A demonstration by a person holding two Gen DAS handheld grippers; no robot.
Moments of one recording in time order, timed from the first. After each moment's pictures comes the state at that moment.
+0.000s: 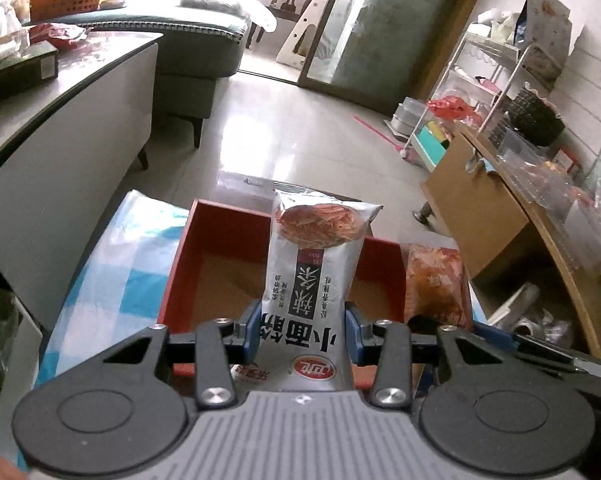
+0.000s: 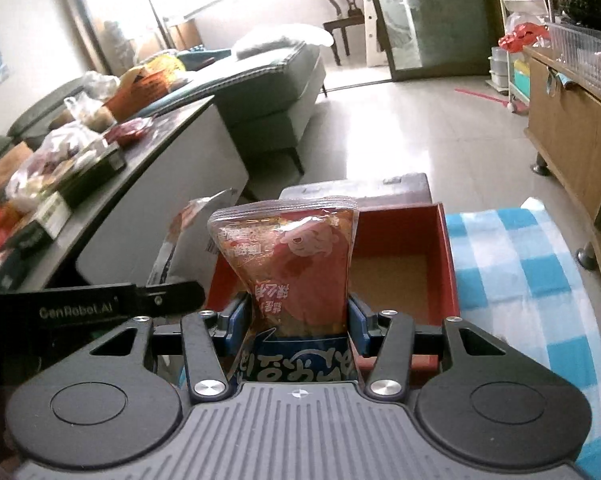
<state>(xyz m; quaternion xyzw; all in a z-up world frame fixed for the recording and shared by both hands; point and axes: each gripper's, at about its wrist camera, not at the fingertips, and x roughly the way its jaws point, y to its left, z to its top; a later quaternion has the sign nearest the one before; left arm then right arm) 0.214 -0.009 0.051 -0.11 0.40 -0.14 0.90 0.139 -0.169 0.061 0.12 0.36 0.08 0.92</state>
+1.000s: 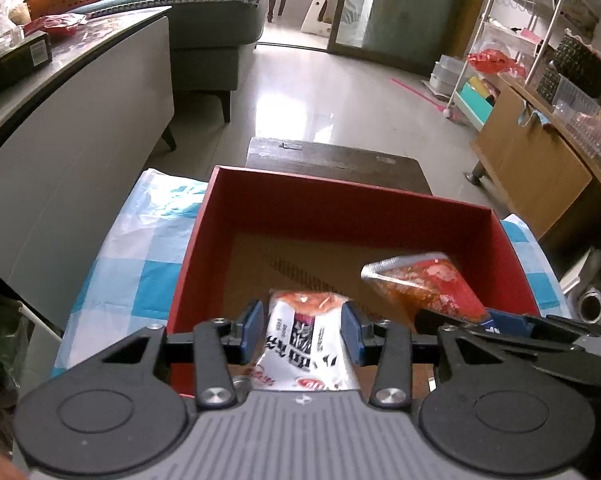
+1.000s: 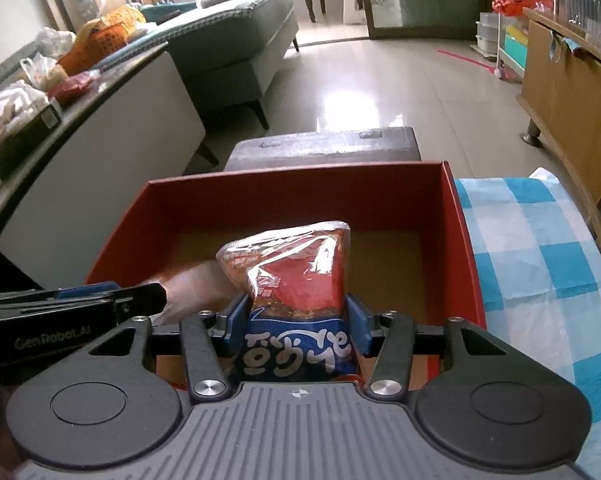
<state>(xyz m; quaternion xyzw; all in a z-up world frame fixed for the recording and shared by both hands) 0.251 -0.029 0.002 -0.04 0.44 -0.09 0.89 0.199 -0.160 -0.001 0.08 0.43 0.05 0.90</state>
